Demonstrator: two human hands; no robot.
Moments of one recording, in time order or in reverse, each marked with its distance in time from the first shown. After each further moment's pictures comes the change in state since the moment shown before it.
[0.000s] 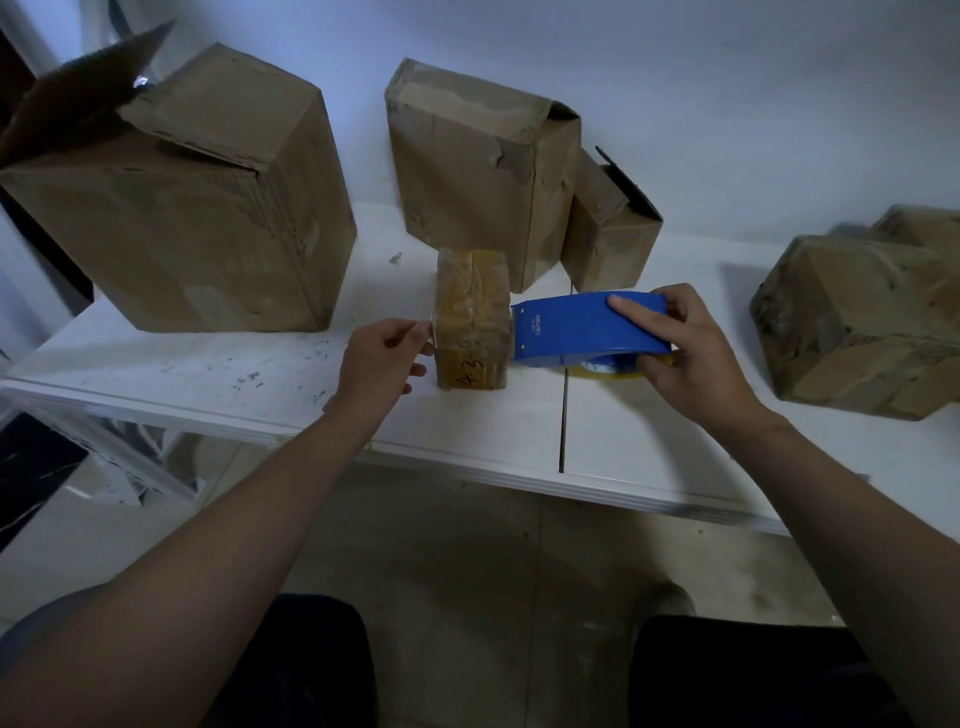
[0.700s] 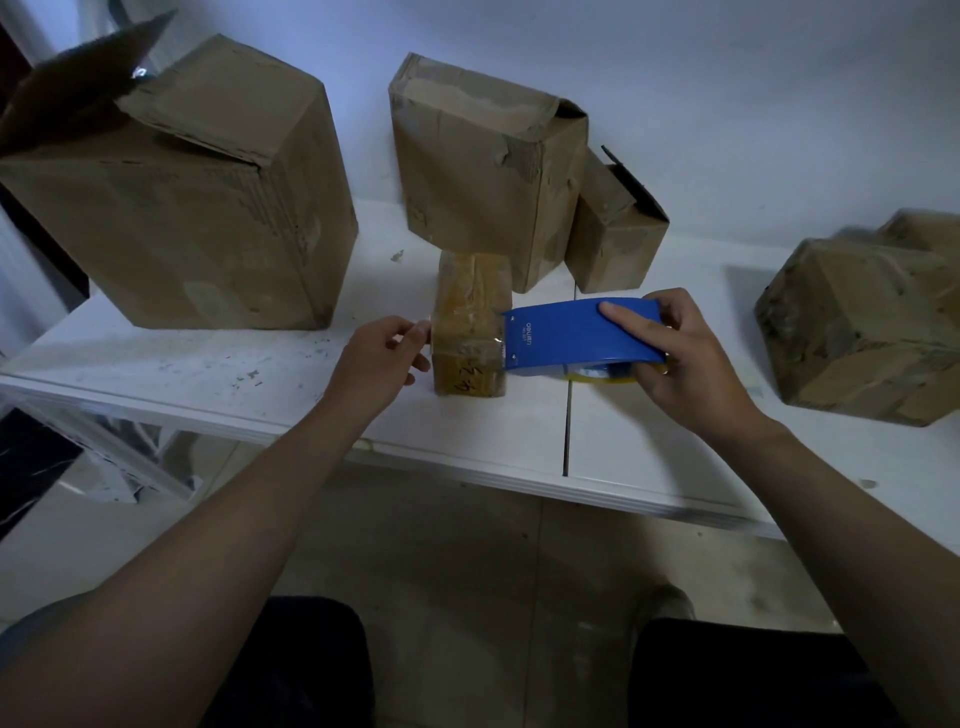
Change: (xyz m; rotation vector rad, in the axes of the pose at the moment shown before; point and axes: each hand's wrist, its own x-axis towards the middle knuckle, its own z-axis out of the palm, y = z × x) left_hand 0.004 0.000 -0.011 0.174 -0.098 -0.017; right_hand 0.001 -0.013 0.005 -0.020 -0.026 -0.062
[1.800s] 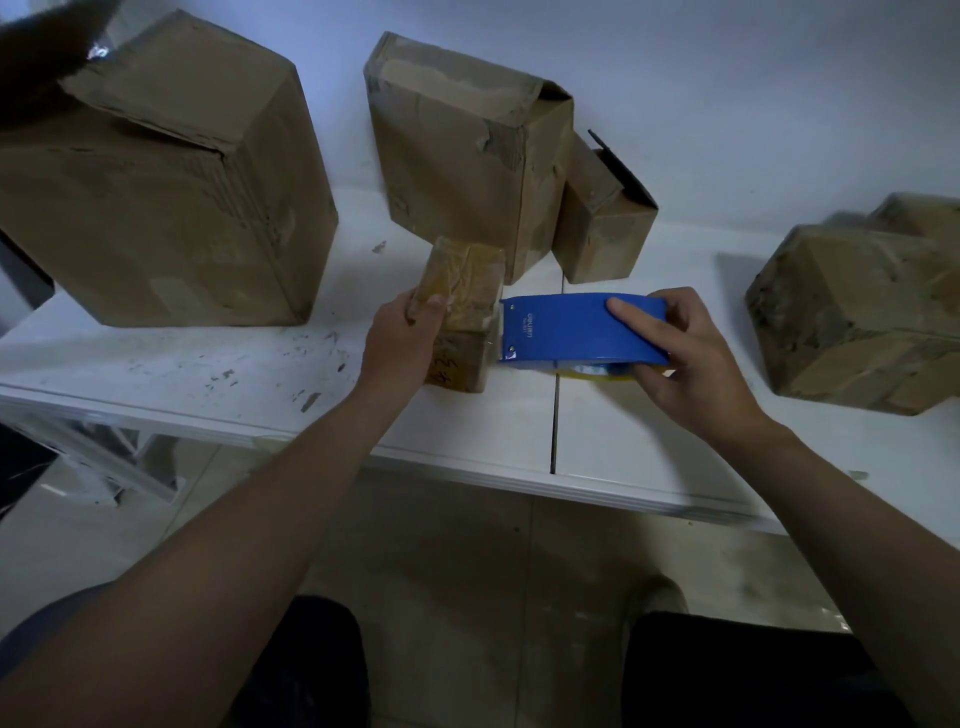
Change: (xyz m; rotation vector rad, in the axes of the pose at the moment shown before) left_hand 0.019 0.025 0.046 -0.166 0.119 -0.009; right_hand -0.015 0.013 -0.004 -0.008 0.030 -0.012
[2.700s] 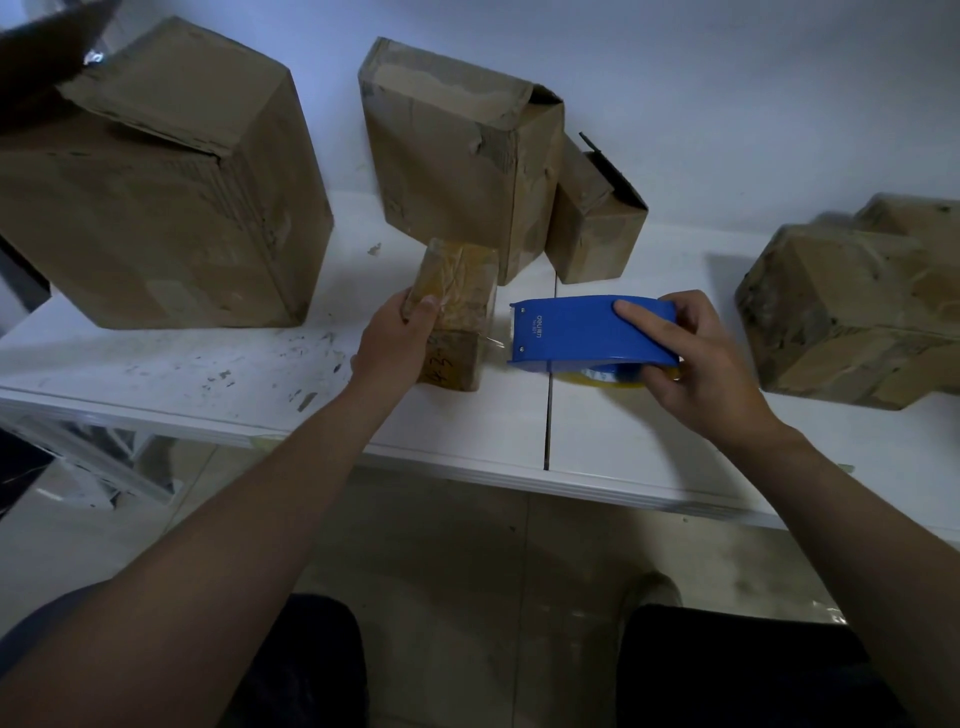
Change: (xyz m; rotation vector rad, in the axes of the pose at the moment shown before) left_hand -0.006 0.007 -0.008 0.059 -0.048 -0.067; right_hand -0.010 -0.002 -0.016 -0.024 -0.019 0.064
